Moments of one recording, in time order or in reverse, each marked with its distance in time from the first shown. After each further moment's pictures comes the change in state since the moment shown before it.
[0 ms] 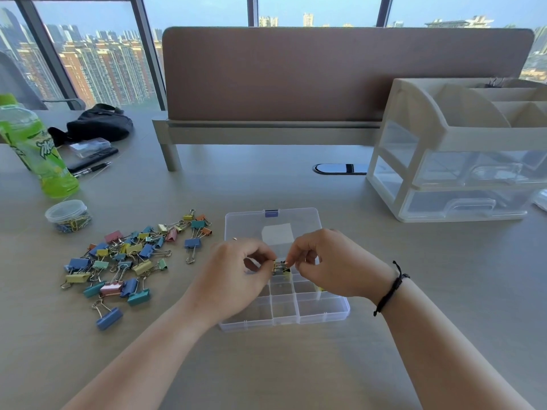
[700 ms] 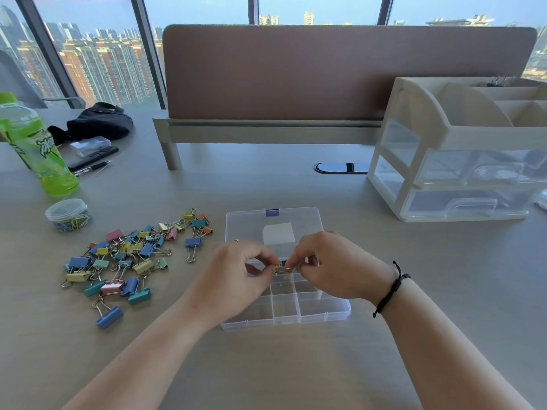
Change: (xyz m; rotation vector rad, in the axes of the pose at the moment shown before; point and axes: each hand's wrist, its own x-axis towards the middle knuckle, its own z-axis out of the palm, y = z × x) left_hand -0.003 -0.001 -0.001 -0.017 -0.019 0.022; right_hand 0.004 0.005 0.005 -0.084 -0.049 0.007
